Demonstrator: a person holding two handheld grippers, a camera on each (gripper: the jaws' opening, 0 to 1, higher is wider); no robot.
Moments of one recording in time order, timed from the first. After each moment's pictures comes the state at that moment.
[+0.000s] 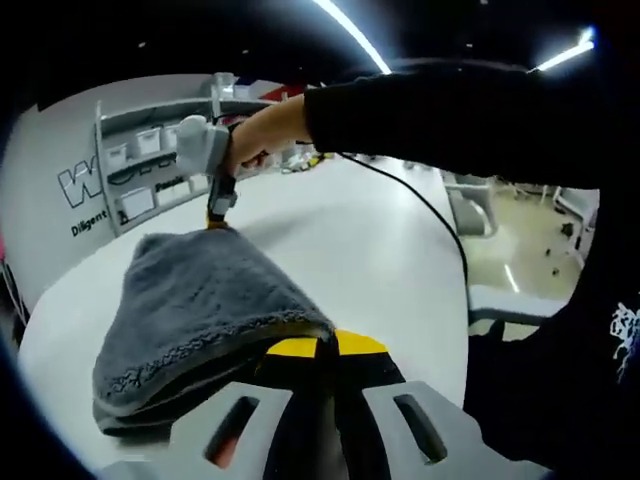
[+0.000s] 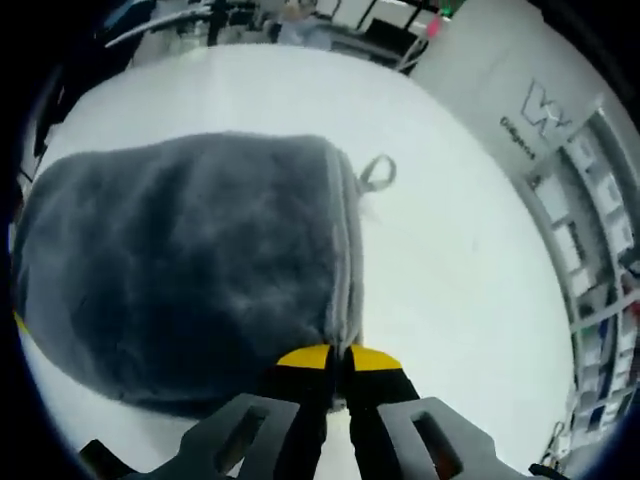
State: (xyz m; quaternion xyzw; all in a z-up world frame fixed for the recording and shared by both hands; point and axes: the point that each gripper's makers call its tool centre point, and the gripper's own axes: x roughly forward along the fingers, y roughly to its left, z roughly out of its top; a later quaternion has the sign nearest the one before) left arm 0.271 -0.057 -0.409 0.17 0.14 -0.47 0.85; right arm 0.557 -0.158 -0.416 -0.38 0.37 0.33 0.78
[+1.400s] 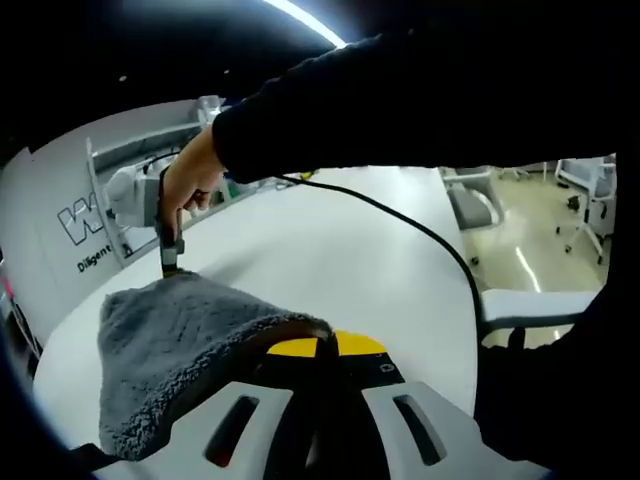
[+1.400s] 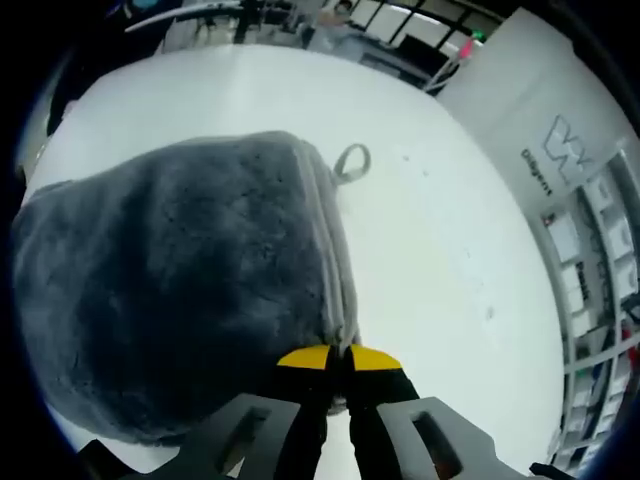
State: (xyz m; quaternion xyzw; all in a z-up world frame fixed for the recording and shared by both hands) left arm 0.274 -0.103 -0.407 0.20 0.09 -0.47 0.85; right arm 0.563 -0.101 -0.421 -0.42 0.34 0.37 0.76
